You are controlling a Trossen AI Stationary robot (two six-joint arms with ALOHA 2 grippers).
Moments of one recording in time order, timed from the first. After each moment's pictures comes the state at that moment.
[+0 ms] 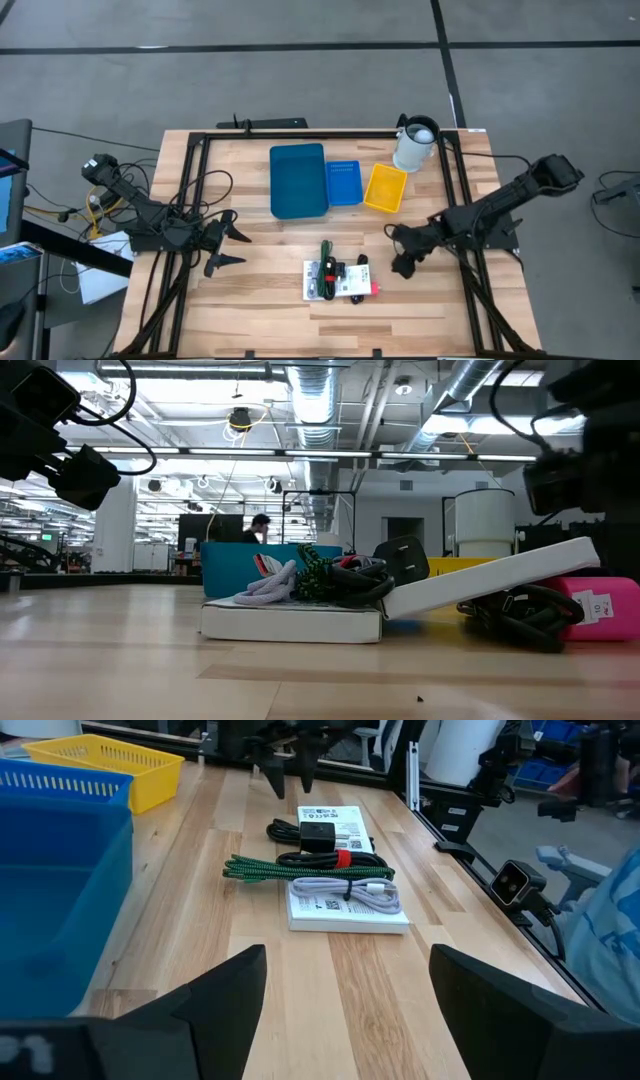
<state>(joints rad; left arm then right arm) -0.62 0.33 0.02 0.06 -0.39 -0.32 0.36 1.18 0.42 -0.26 -0.17 1.10</state>
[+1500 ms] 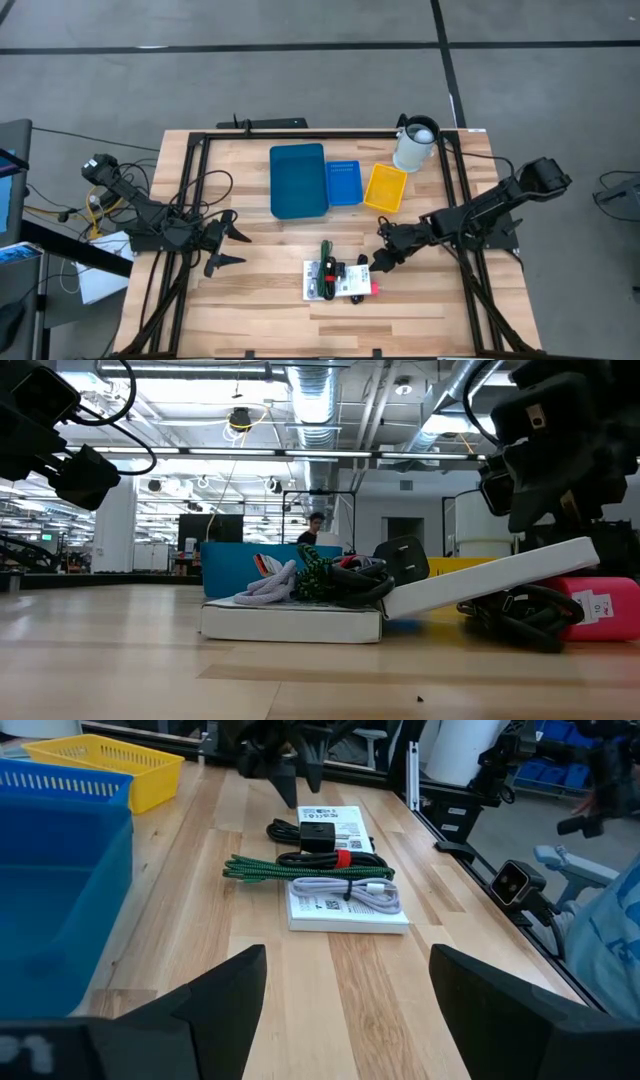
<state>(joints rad) -0.62 0.33 0.02 0.06 -0.39 -0.32 0.31 1.35 0.42 0.17 -0.16 1.30</state>
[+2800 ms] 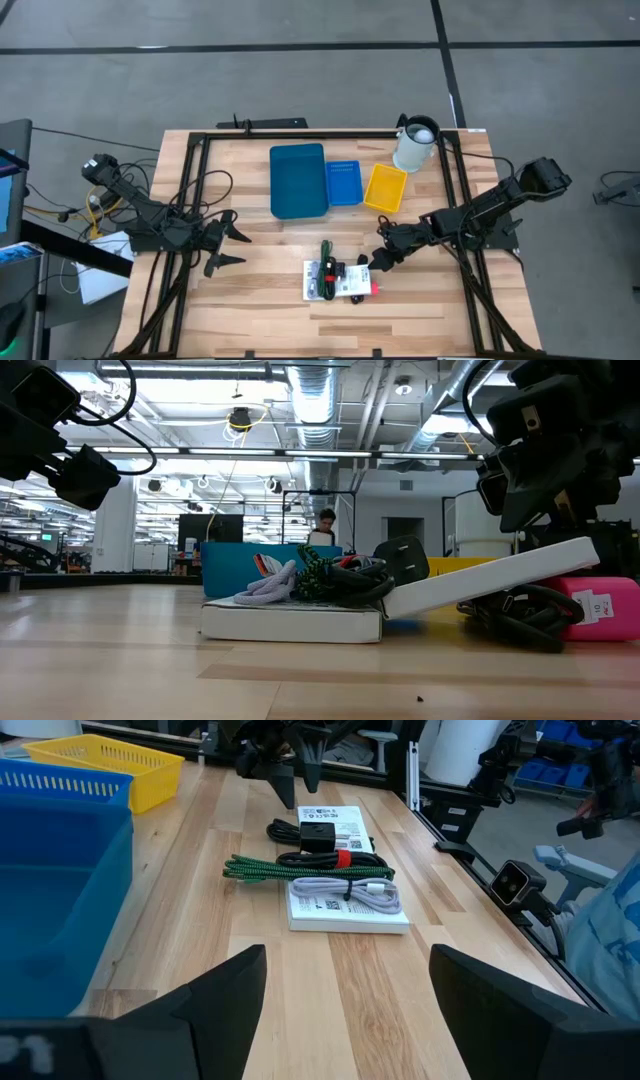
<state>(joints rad) -0.62 0.33 0.02 0.06 -0.39 -0.32 0.31 1.35 0.42 0.18 -0.13 1.30</state>
